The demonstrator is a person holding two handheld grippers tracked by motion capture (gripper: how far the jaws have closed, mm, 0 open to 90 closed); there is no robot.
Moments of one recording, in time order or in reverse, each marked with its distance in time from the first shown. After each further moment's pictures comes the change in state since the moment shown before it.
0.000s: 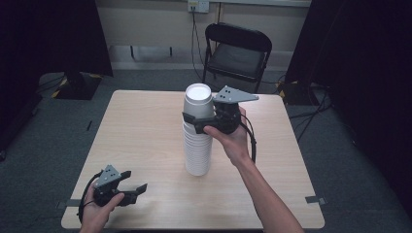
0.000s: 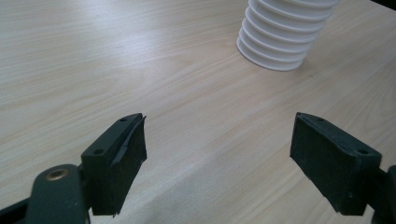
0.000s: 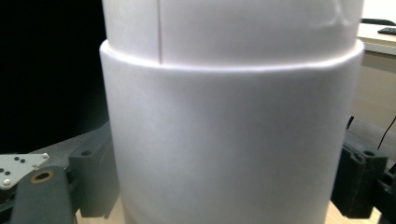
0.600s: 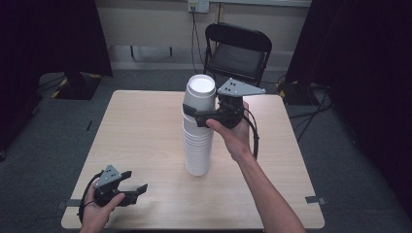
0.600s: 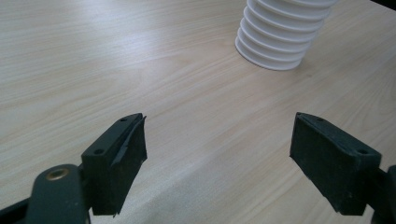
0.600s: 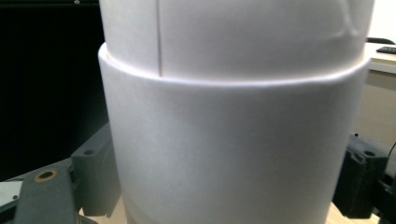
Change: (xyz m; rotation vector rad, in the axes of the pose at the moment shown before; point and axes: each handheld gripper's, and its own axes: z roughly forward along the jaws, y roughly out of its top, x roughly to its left) left arm 0.000 0.000 0.000 0.003 0.000 0.008; right arm -0.001 0.020 -0.008 -0.074 0.016 0.006
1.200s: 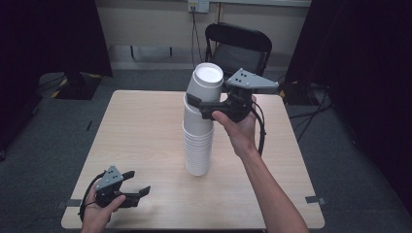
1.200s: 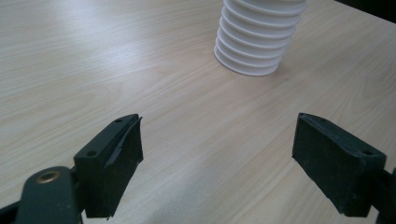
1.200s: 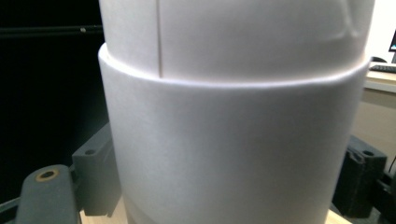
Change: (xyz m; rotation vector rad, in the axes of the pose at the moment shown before) left arm -0.009 0.004 -0.002 -0.026 -0.058 0.042; right arm 0.001 0.026 -0.018 -0.074 -0.005 0.022
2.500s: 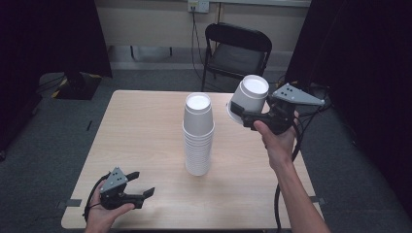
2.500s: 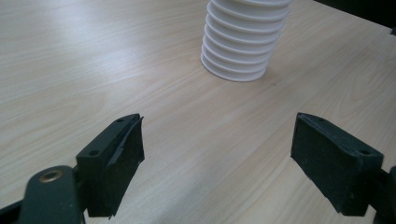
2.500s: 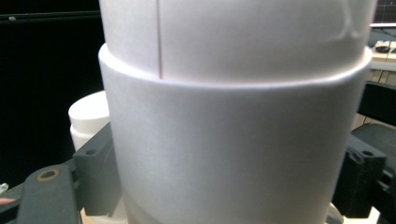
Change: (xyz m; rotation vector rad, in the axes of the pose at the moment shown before) left arm -0.012 0.002 0.005 -0.027 -0.019 0.031; right arm -0.038 -0.027 -0.082 0.048 -0.204 0.044
